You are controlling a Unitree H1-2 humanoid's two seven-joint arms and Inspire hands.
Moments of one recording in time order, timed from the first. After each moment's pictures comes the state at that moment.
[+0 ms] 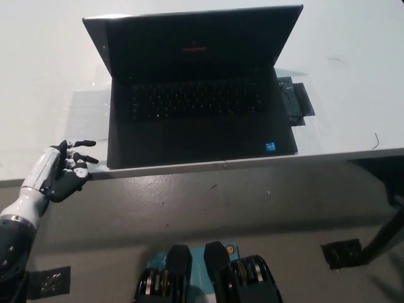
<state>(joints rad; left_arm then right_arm) -0.30 0.36 0.02 -0.12 0.08 0.40 -0.09 -0.07 -0.24 -0.33 -0.29 0.33 0.40 0.01</state>
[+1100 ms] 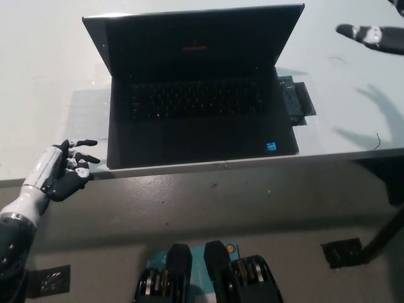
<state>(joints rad) -0.31 0.37 0.01 -0.14 0.10 0.43 -0.11 -0.80 -0.44 0.06 -0.09 0.27 0.47 -0.01</state>
